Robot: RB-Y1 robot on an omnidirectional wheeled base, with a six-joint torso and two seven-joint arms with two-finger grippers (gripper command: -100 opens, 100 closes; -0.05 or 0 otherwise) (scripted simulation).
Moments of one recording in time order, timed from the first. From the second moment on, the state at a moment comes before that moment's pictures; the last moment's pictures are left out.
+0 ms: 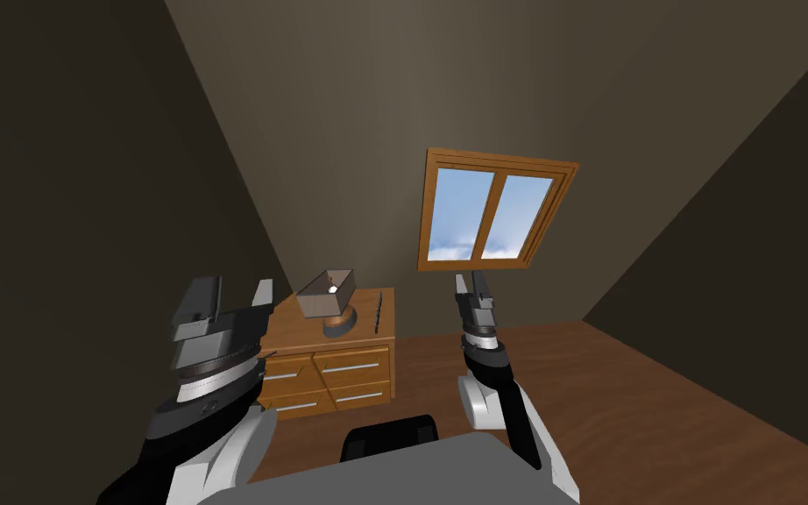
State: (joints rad) left arm 0.49 0.00 0.04 -2.35 0.05 -0.64 -0.17; right arm 0.47 0.01 0.07 -2.28 0.09 -0.64 0.06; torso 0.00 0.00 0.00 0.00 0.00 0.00
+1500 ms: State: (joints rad) left arm 0.62 0.26 0.07 -2.27 -0.35 -0.63 -0.15; right arm 0.47 0.01 0.07 -2.28 0.09 -0.64 0.06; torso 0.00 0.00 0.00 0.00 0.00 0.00
